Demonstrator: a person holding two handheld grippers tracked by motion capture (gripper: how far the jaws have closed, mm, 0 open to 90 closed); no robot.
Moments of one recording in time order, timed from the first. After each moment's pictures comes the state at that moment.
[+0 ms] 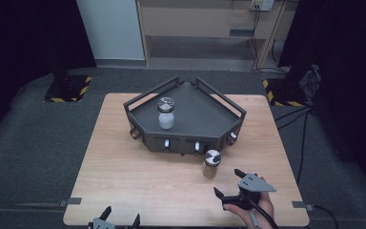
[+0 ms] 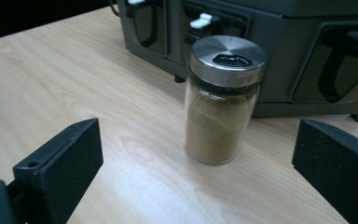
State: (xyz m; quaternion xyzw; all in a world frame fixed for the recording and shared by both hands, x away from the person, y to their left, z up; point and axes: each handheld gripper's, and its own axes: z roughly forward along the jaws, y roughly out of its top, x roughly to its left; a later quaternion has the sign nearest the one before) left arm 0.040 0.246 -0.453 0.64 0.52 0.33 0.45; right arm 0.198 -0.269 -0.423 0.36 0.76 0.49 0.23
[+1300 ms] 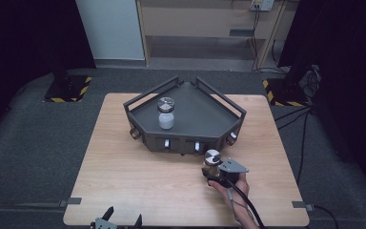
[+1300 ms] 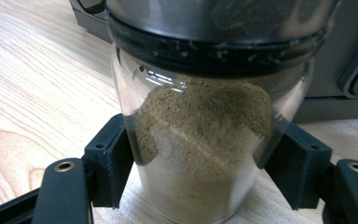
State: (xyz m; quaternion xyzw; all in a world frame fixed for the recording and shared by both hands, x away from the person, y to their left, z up) left arm 0.042 0.245 -0.454 0.65 0.52 0.32 0.46; right arm 0.269 -0.234 -0.482 0.37 0.76 0.48 0.23
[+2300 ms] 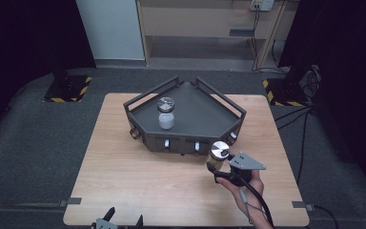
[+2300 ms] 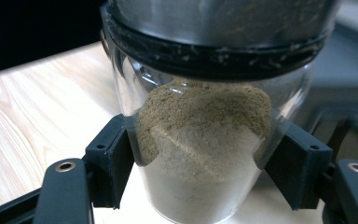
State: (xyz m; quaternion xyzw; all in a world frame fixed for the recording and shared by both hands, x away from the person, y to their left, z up) left arm 0.041 0.244 -0.454 0.65 0.52 0.32 0.46; right arm 0.242 -0.254 -0.400 0.33 0.75 0.52 0.24
